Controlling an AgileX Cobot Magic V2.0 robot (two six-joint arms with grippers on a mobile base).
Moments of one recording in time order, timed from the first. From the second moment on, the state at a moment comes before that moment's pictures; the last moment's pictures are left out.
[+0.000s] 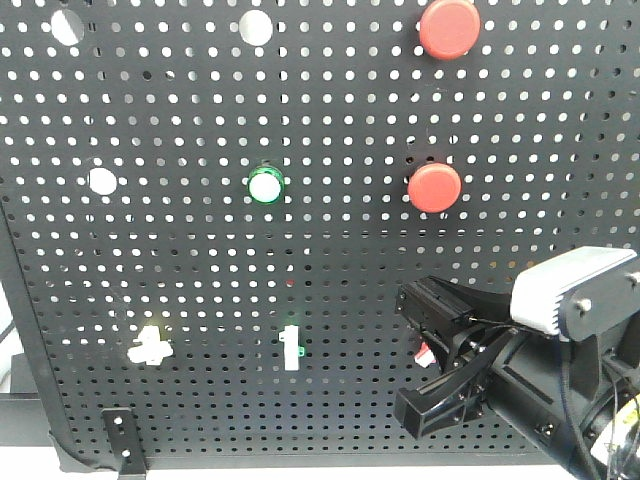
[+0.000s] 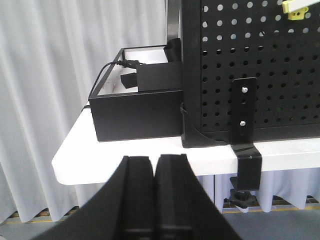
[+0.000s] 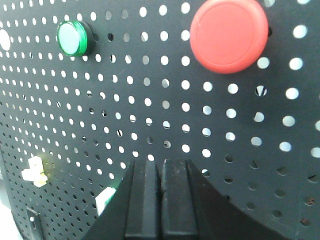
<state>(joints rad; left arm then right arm) 0.00 -0.01 0.03 0.07 0.13 -0.01 0.58 1.12 -0.71 0.05 -0.37 -0.04</state>
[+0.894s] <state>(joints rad) 0.00 -0.01 0.03 0.07 0.13 0.00 0.58 1.05 -0.62 0.10 -0.40 -0.09</state>
